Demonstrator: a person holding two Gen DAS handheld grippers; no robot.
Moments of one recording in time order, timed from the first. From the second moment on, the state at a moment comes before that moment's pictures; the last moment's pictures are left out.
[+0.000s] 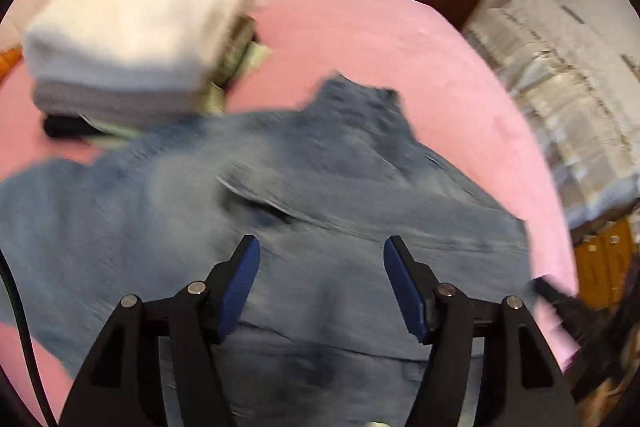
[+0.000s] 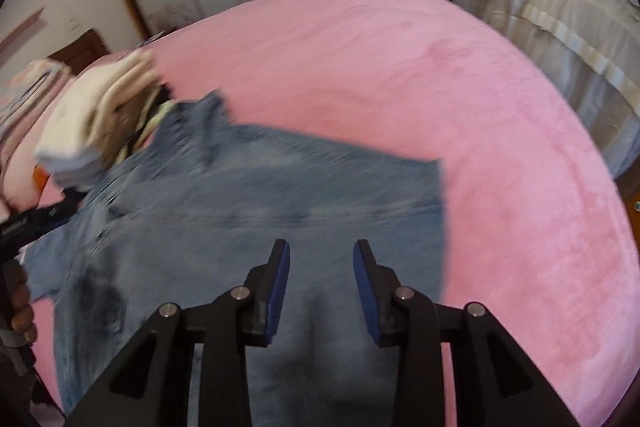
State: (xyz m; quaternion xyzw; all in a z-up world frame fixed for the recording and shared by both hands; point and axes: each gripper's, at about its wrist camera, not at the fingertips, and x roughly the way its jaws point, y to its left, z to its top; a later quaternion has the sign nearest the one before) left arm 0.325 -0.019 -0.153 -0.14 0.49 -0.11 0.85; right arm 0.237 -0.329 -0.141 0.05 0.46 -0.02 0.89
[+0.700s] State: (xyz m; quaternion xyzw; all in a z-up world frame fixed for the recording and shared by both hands) left arm 0.279 -0.032 -0.218 -0.14 0.56 -0.04 0.82; right arm 0.161 -0.417 -0.178 0.06 0.47 -0.12 0.87
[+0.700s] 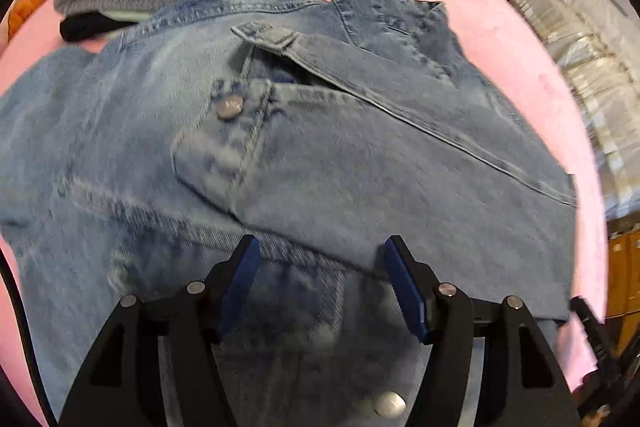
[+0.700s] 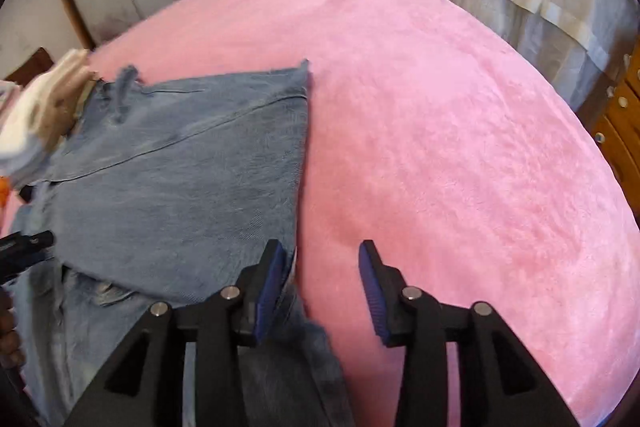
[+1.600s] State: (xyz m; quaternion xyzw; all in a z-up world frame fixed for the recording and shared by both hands) left arm 0.220 -0.018 -0.218 -0.19 0.56 -0.03 0.81; right arm 0.158 -0.385 -0.181 0.00 0.49 -0.15 0.86
